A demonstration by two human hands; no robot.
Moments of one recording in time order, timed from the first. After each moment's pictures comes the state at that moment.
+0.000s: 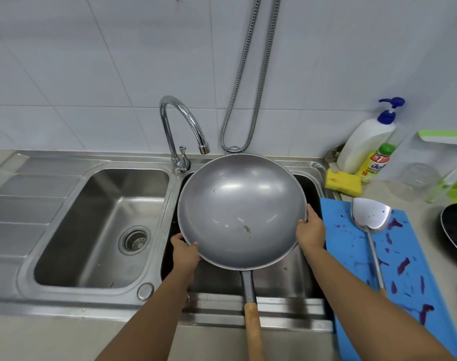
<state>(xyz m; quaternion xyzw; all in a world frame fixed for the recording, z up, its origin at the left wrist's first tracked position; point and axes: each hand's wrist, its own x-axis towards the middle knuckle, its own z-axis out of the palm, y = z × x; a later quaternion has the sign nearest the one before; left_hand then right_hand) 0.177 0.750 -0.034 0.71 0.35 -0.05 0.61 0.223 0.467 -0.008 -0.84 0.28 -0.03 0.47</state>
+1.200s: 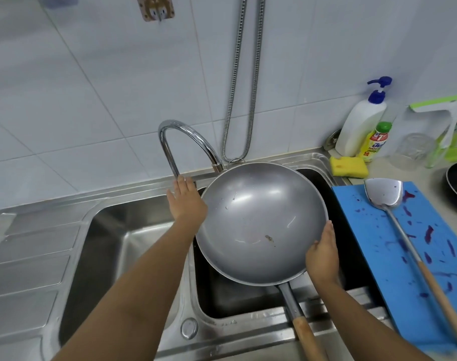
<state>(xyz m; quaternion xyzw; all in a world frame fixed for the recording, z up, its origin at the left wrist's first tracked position) 0.332 0.805 0.044 1.00 0.03 -0.02 -0.03 0.163 0.540 -0.035 -0.84 0.32 -0.11 0.42</state>
